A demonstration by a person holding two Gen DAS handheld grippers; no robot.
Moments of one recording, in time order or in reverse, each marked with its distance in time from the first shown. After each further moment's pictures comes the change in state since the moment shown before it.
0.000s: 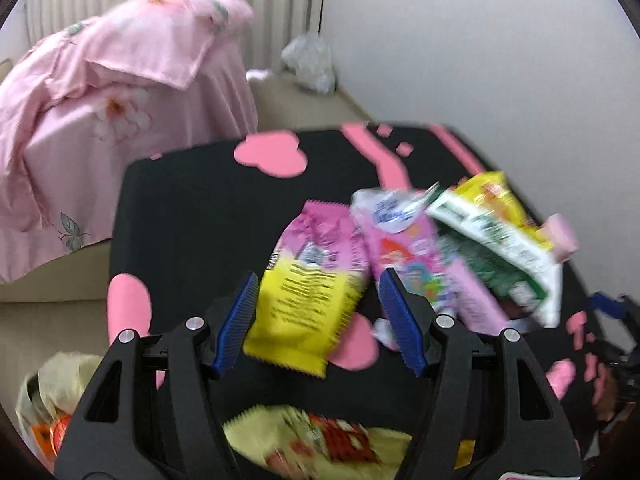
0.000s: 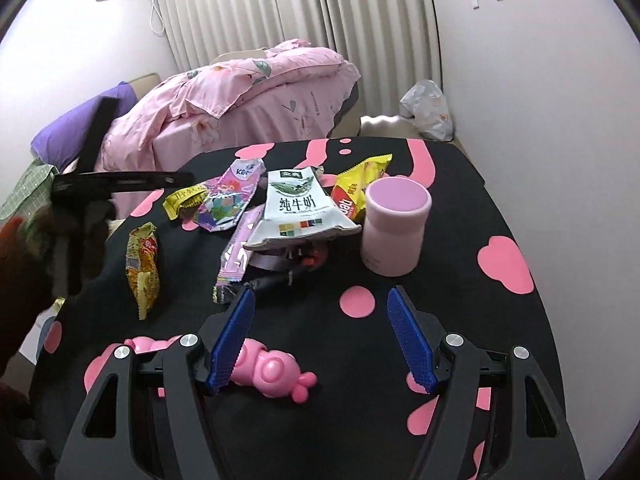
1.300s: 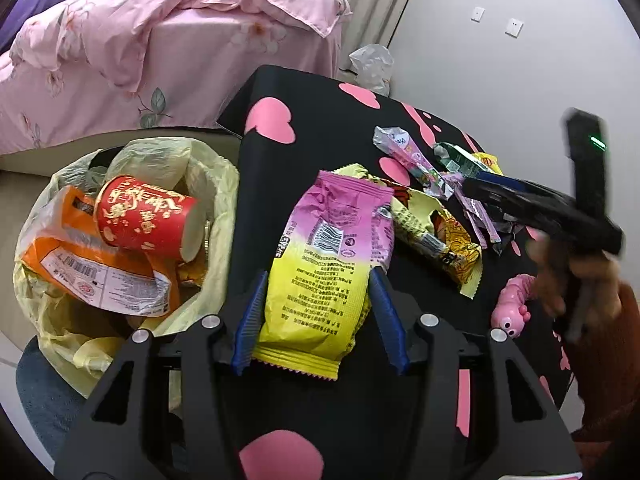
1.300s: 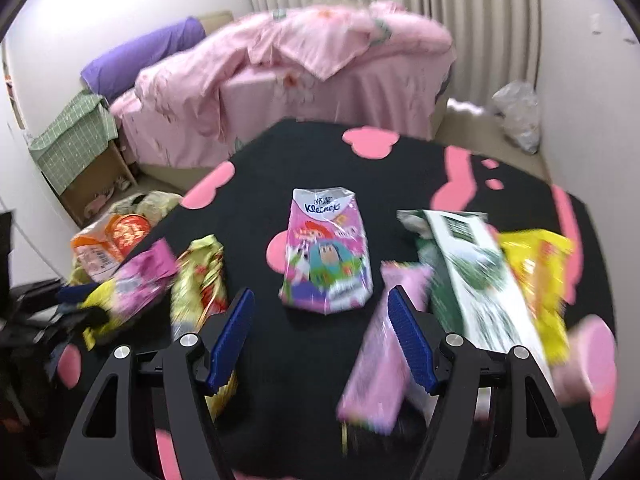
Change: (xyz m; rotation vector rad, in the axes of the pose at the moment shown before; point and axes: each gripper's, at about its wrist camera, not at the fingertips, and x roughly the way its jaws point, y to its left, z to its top) left arm -0.131 0.038 -0.164 -0.329 -0.060 0.016; right arm 0.115 0.114 0.080 -0.226 0.204 0.180
